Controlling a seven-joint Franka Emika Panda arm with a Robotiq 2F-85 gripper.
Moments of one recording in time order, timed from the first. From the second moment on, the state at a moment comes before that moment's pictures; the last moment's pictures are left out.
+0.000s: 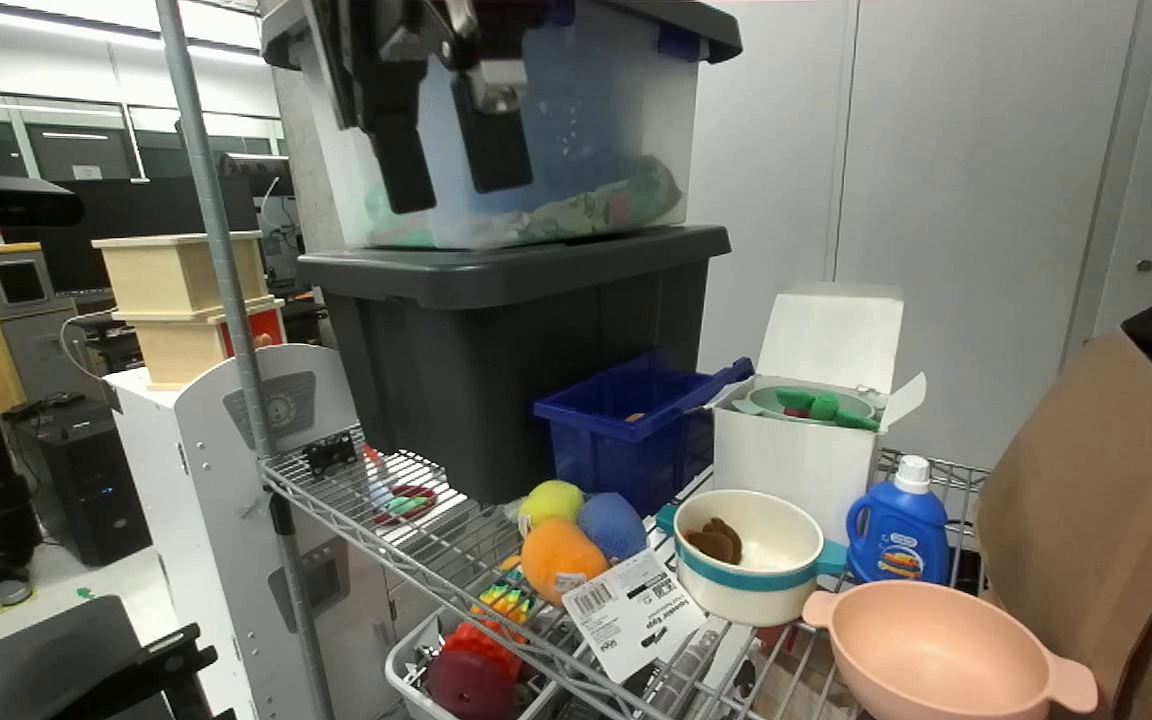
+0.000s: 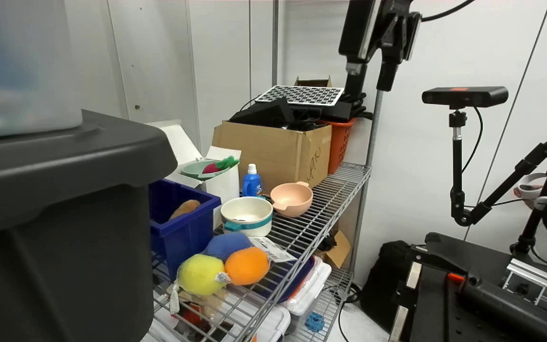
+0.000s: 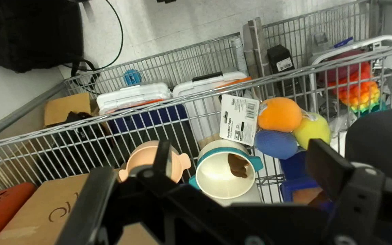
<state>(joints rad) -0.10 -0.28 0.03 -2.46 -0.10 2.30 0.17</state>
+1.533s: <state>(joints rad) -0.10 0.29 0.00 -2.05 0.06 2.36 0.11</state>
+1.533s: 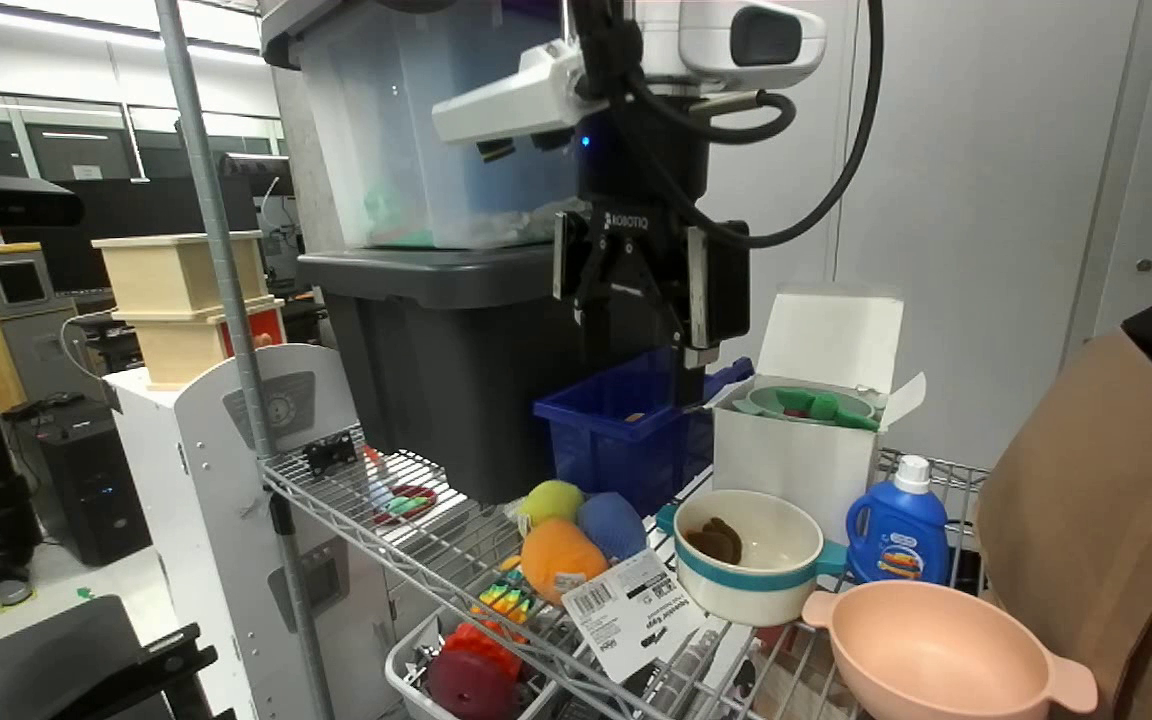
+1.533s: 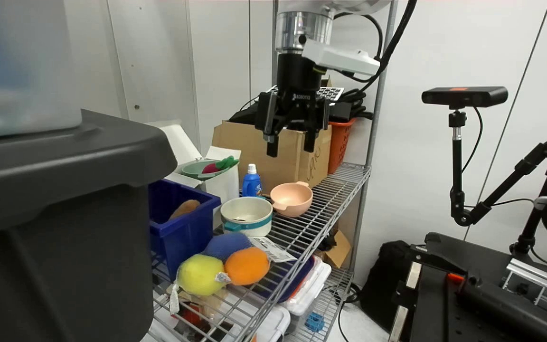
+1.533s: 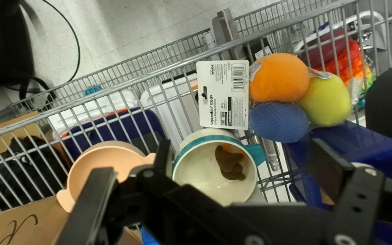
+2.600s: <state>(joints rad) -0.09 0.29 -0.01 -2.05 0.06 2.38 0.11</state>
